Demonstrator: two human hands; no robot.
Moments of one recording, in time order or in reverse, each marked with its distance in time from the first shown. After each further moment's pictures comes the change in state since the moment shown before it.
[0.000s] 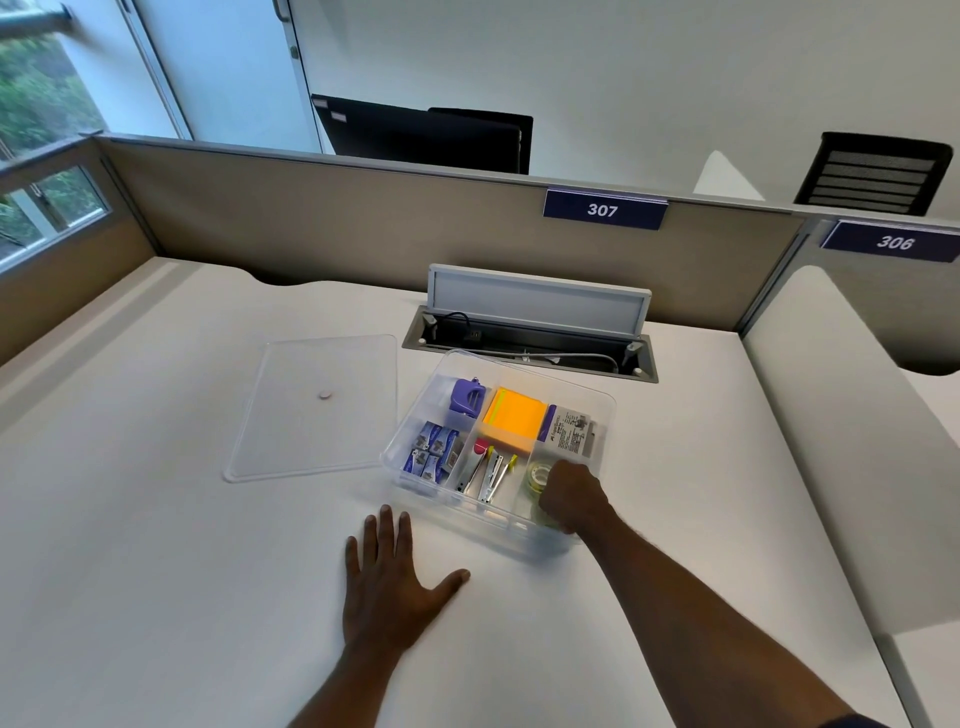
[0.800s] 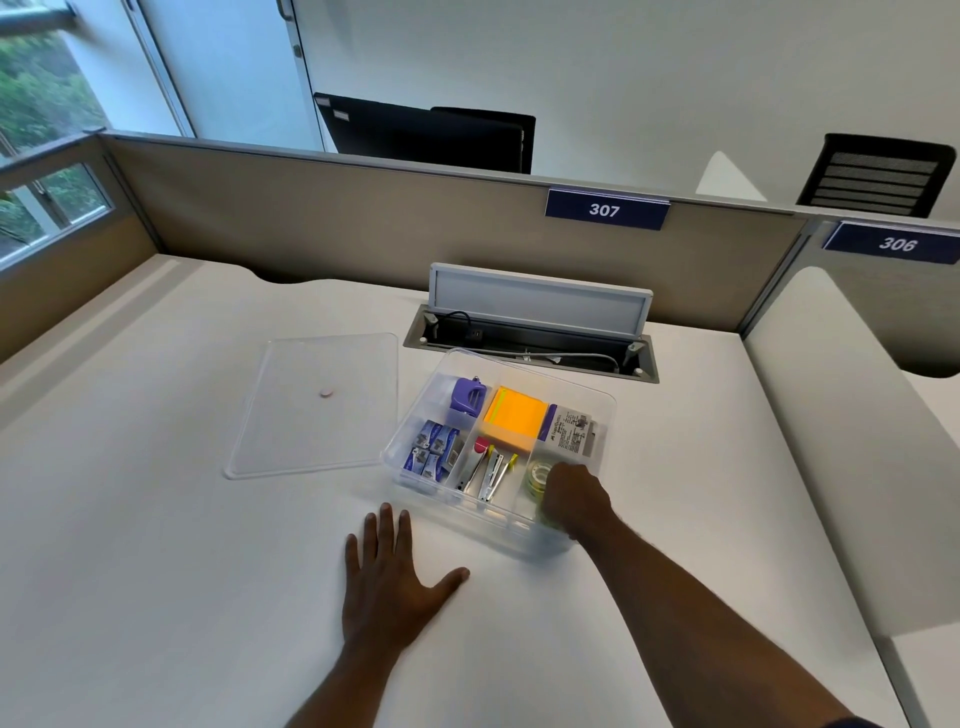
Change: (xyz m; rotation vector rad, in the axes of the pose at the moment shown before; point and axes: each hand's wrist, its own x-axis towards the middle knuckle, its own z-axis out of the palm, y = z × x) left_hand -0.002 0.002 -0.003 0.014 -0.001 -0.005; right_hand -0.008 0.003 0.001 -0.097 0.067 -0.065
